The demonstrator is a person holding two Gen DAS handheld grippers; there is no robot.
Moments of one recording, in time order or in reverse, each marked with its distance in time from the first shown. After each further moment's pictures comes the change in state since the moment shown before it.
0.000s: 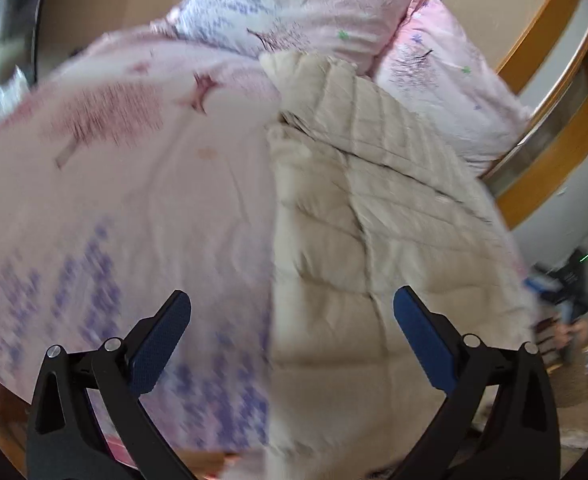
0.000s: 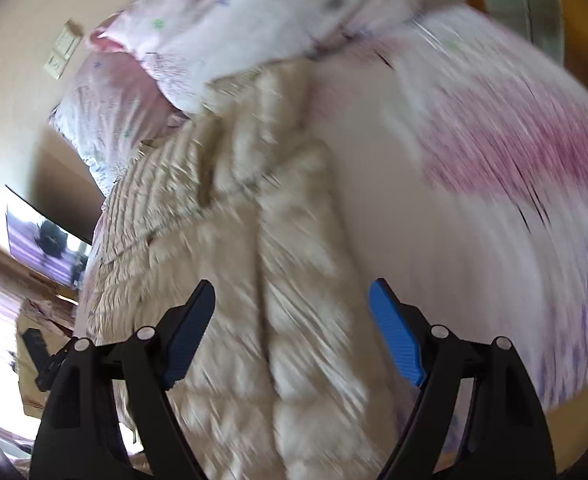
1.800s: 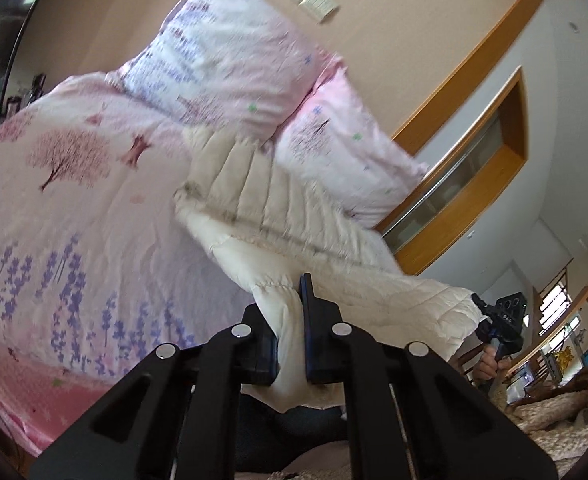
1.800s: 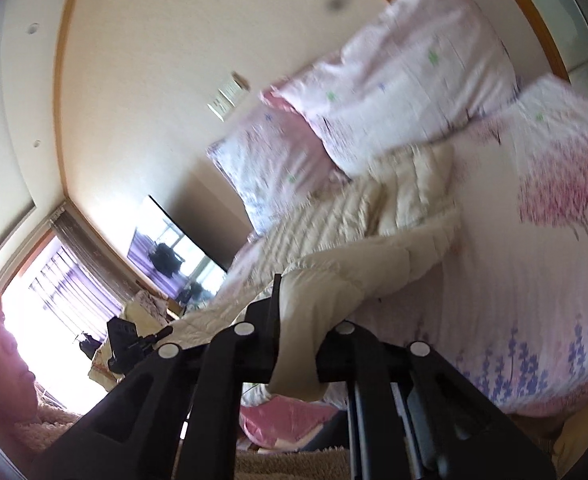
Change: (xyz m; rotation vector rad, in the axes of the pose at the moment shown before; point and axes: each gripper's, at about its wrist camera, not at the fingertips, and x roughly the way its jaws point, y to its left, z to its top) left arm -0.100 -0.032 -0.016 0.002 -0.261 -0.312; right arm -0.126 0.058 -0.048 -0.200 -0.328 0.489
